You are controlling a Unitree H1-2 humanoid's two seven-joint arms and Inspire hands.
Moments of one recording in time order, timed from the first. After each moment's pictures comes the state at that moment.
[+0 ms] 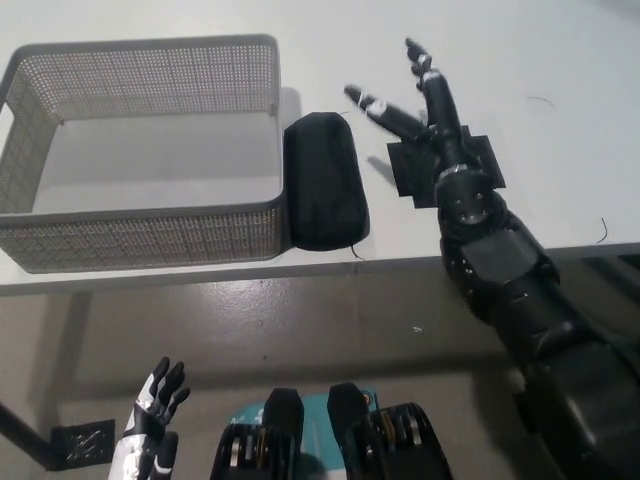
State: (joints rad) left_arm 0.29 0.03 -0.05 -0.17 0.05 -0.43 0.01; right_arm -1.05 -0.01 0.07 1.14 -0.07 -0.34 -0.25
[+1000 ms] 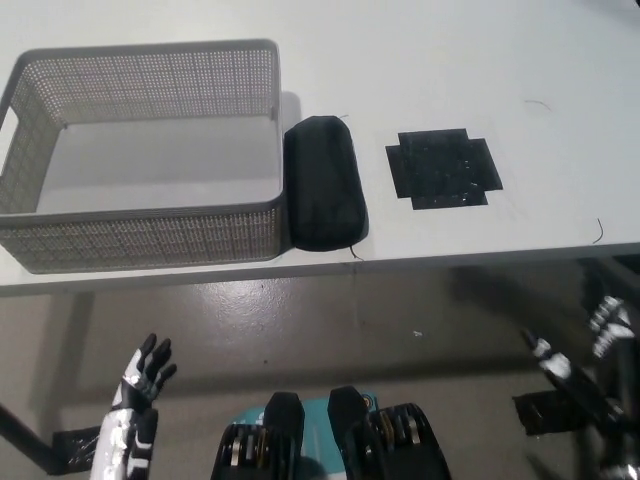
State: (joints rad) left_arm 0.21 0.05 -0.01 -0.16 0.04 -0.42 0.01; right_arm 0.01 -0.15 0.04 0.04 0.03 -0.34 -0.19
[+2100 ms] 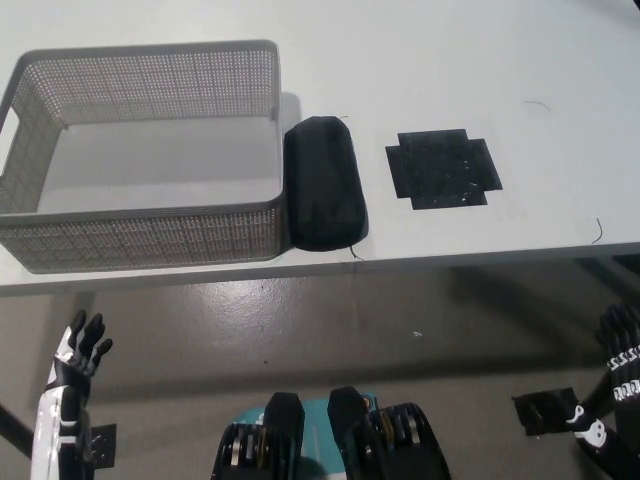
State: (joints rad) left_arm 0.16 0.07 0.12 -0.12 0.00 -0.43 0.01; right_arm 0.17 -0.14 0.02 -0.15 0.15 -0.40 -0.03
